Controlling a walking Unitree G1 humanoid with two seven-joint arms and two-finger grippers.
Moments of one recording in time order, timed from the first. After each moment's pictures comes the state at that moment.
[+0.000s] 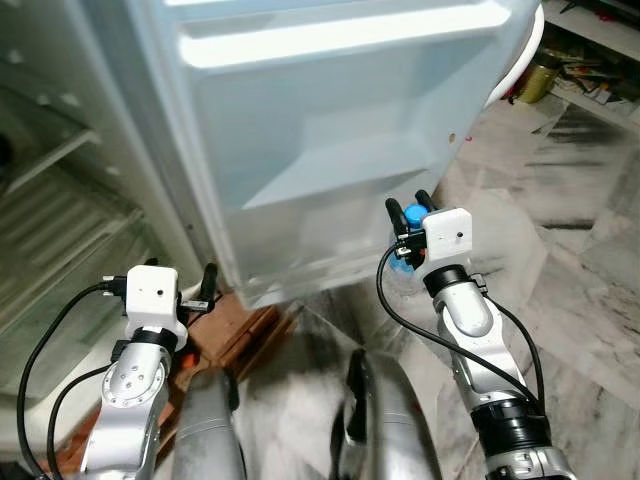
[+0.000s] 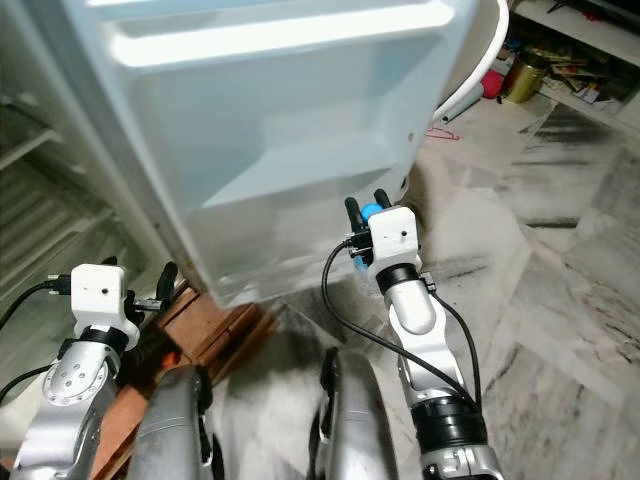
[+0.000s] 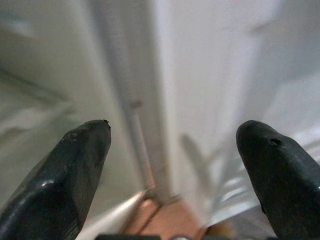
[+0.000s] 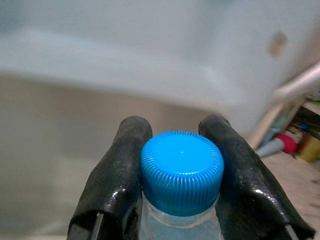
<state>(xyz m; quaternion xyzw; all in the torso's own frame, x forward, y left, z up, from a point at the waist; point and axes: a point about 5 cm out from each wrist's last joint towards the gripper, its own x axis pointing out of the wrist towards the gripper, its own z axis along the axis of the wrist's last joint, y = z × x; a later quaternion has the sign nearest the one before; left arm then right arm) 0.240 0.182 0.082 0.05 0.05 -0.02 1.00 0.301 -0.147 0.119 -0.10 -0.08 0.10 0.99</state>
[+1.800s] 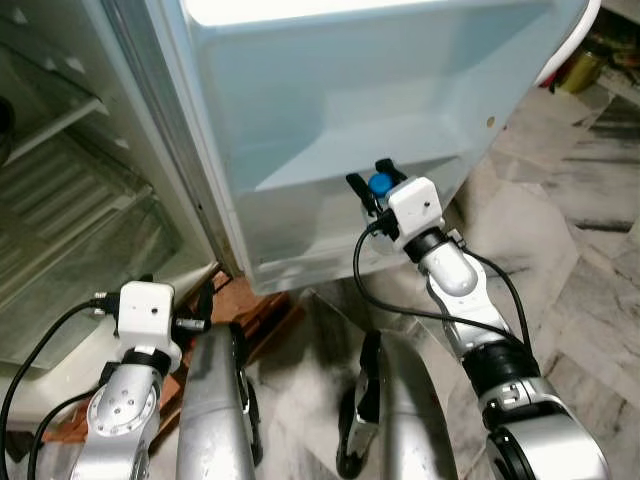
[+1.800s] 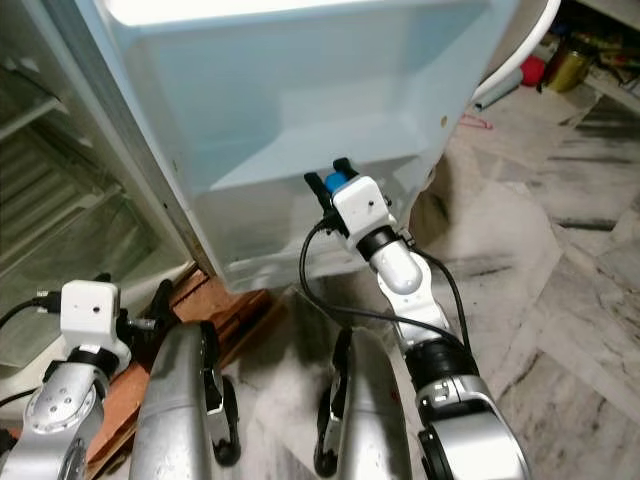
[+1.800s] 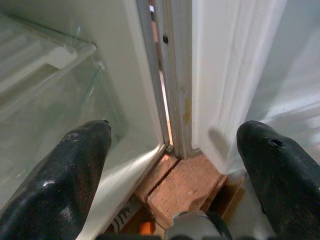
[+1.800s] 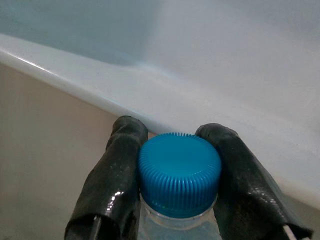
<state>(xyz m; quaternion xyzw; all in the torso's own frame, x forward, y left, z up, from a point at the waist) 0.213 0.192 0.090 0.08 0.08 -0.01 0.99 0.337 -0.114 0.147 -0.18 -0.18 0.23 0.94</state>
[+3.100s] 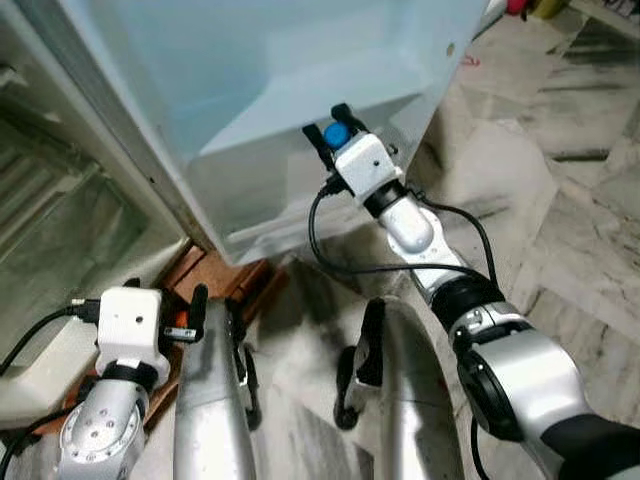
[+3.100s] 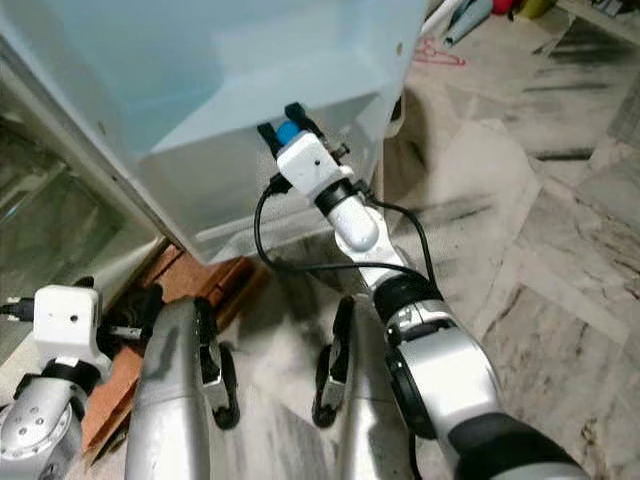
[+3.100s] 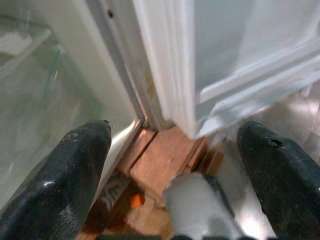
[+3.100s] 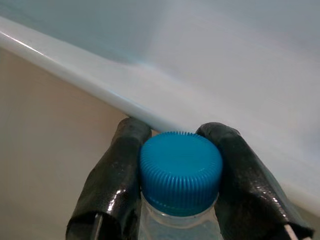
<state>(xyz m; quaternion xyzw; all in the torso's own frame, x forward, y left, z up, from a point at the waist) 0.188 0.191 0.119 0.09 0.08 -0.01 0.99 0.370 -0.071 0.185 -0.23 -0.25 0.23 0.91</state>
